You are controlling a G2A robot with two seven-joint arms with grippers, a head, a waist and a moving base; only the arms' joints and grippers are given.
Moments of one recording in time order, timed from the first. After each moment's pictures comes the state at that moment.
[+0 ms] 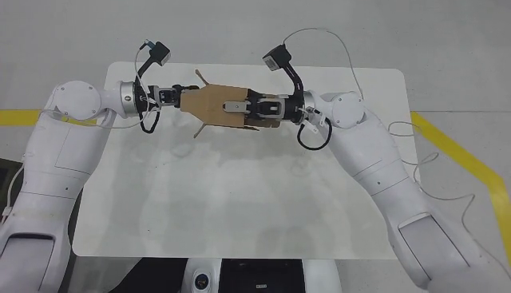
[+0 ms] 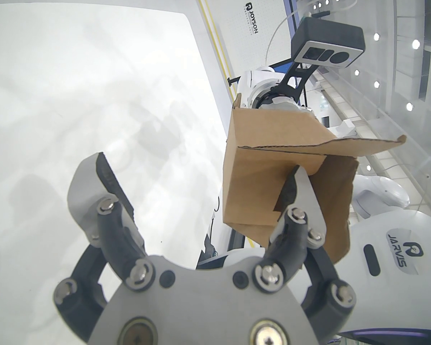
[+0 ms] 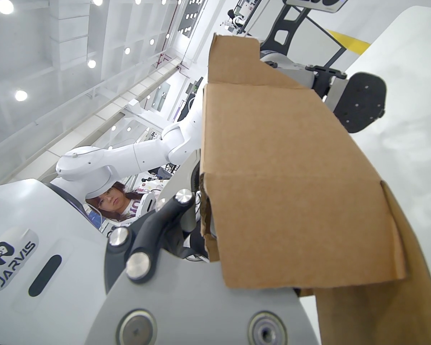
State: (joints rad) left arm 0.67 -0.94 -1.14 -1.21 -0.35 -0.37 -1.23; right arm -0.57 -1.40 0.89 -1.05 0.50 -0.62 1.14
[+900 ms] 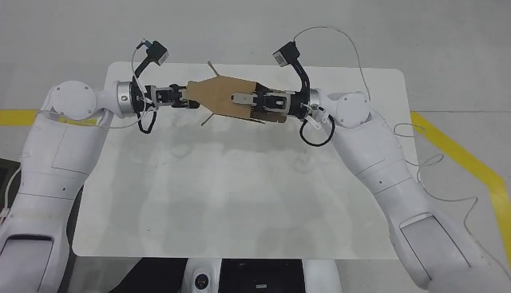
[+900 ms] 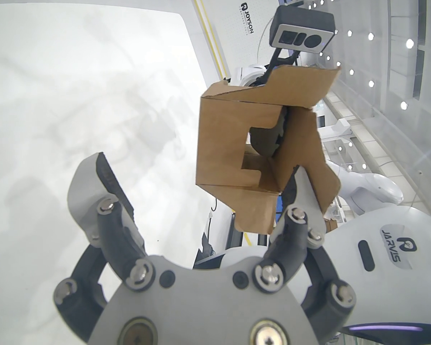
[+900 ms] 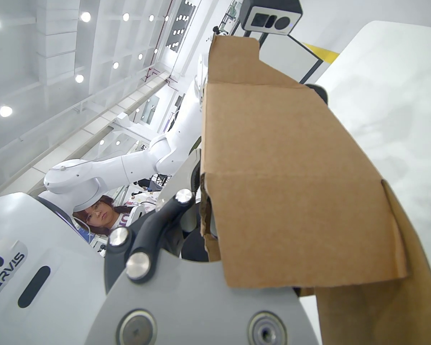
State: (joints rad) left arm 0.68 -0.94 -1.17 -1.22 -0.39 -0.37 -1.26; right arm -0.57 -1.40 0.93 -1.01 0.41 -0.62 1.07
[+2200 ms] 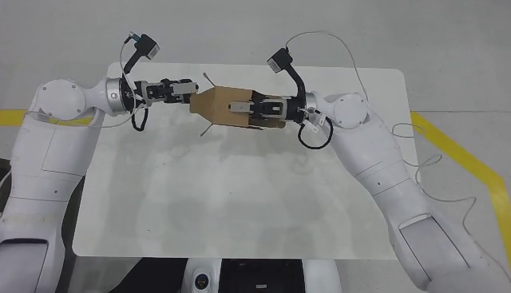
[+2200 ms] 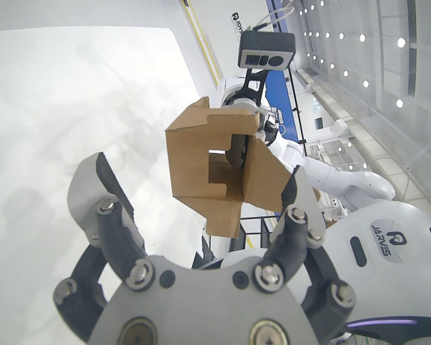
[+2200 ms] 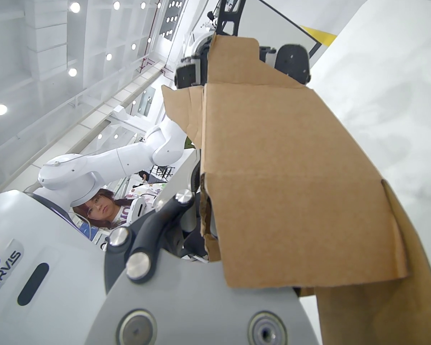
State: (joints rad) left arm 0.70 -0.92 -1.21 -1.25 -0.40 -0.36 -1.24; right arm -0.58 -1.40 0.92 -1.03 0.41 -0.58 1.14
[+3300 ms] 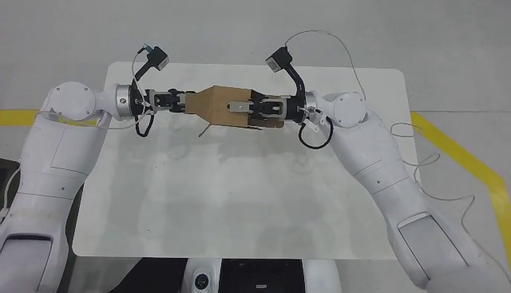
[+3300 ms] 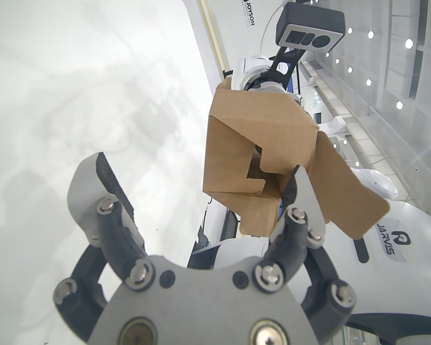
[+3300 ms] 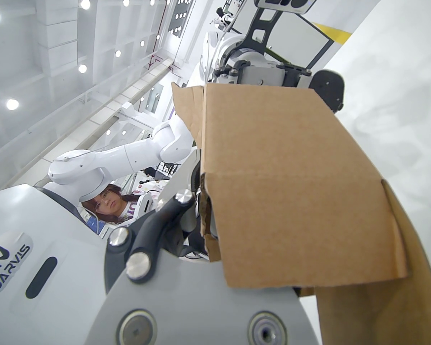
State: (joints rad) left arm 0.68 -0.93 -1.15 -1.19 -0.39 -0.36 -1.31; right arm -0.57 -1.41 0.92 -1.01 0.46 -0.60 1.16
